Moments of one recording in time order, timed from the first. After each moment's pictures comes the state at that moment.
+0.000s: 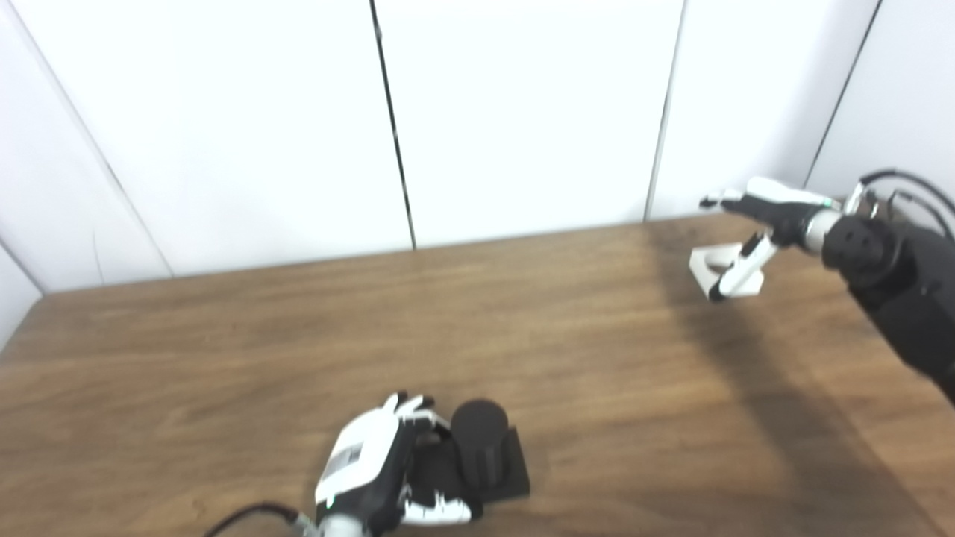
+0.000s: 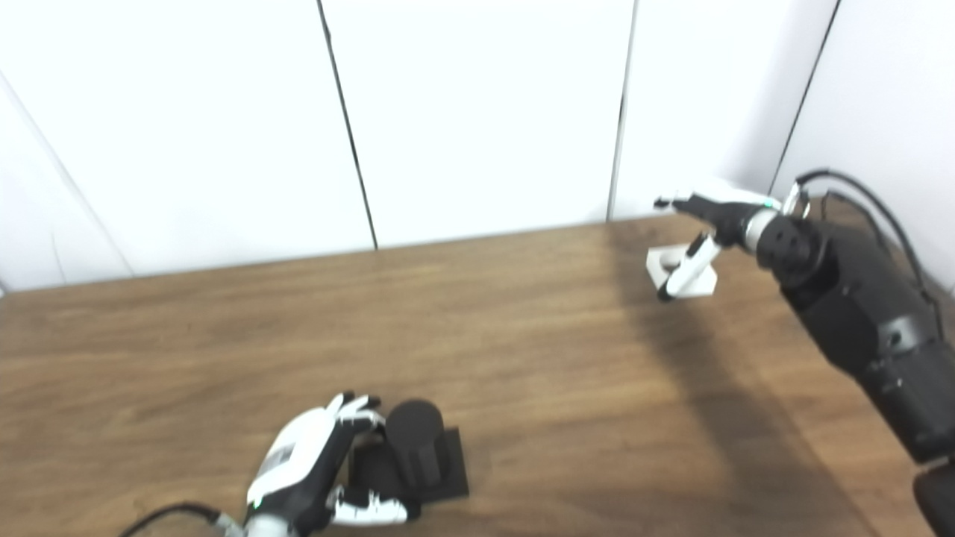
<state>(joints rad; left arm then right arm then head) -0.01 0.06 -0.34 -0.39 0.98 0.40 -0.40 -0.69 -0.78 0.27 0.29 -0.55 0.33 0.51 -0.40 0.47</state>
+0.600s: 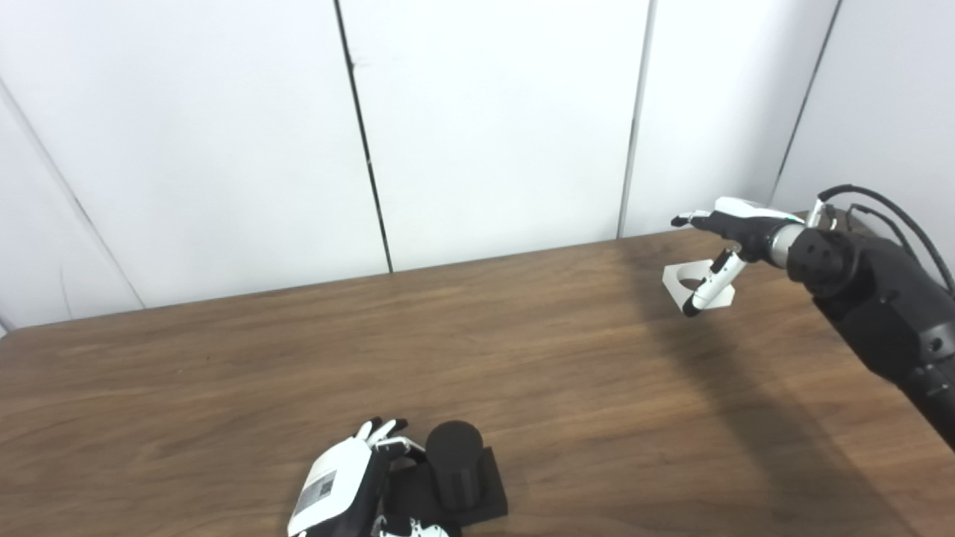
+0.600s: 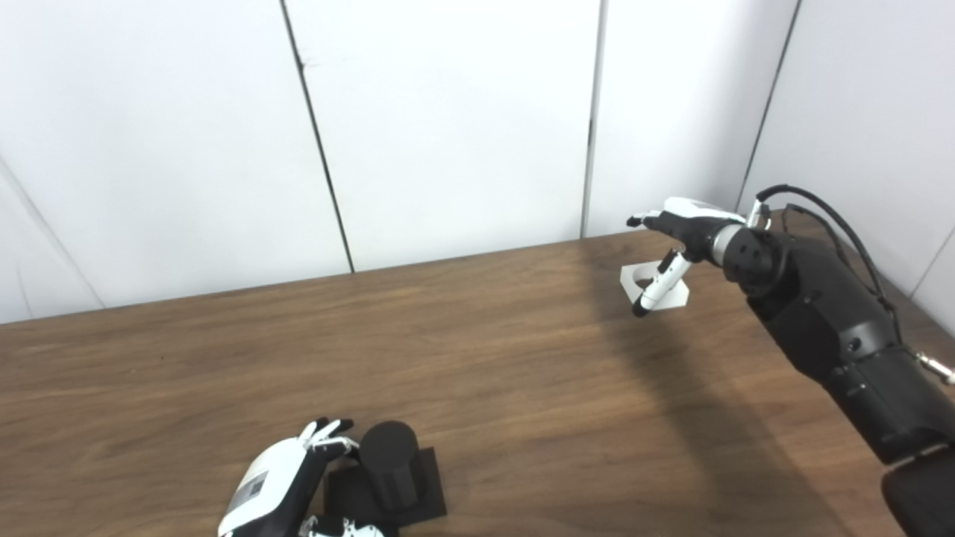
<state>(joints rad) 0.00 0.09 -0.34 -0.38 0.95 0.39 -0.36 -0.69 -0.78 0.28 0.29 -0.58 0.34 0.52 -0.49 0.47</state>
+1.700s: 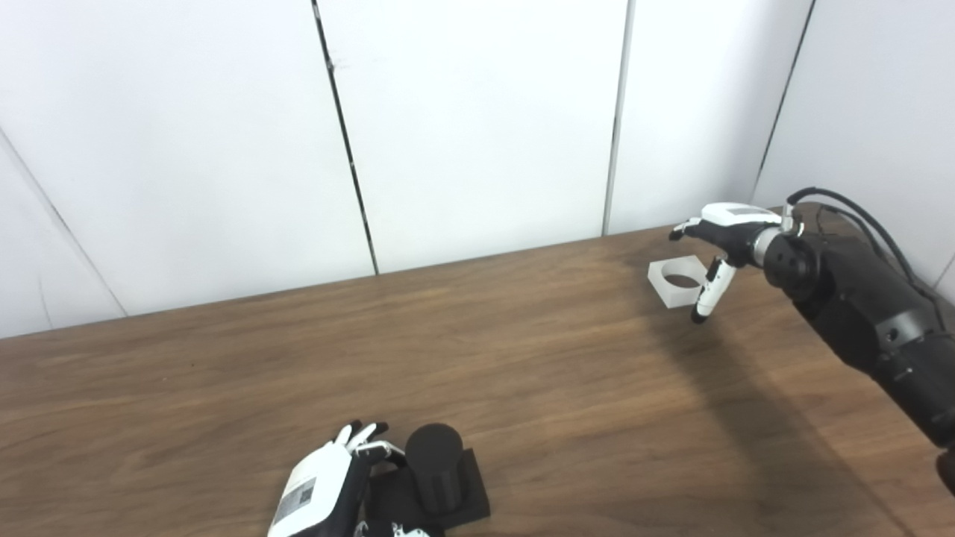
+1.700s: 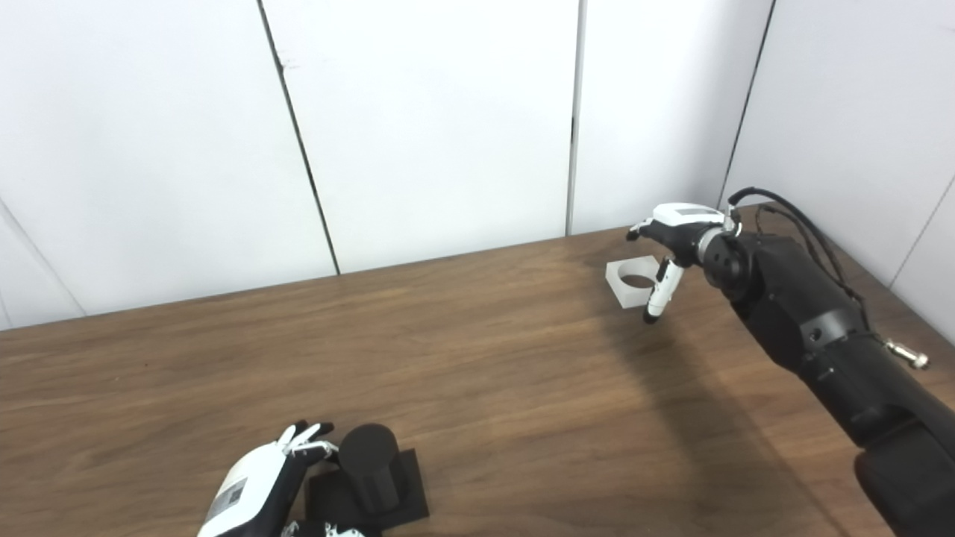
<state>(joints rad) 0.00 0.11 -0.34 -0.38 0.94 0.39 -0.35 -0.72 -0.77 0.35 0.43 -0.73 0.24 0.46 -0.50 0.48</state>
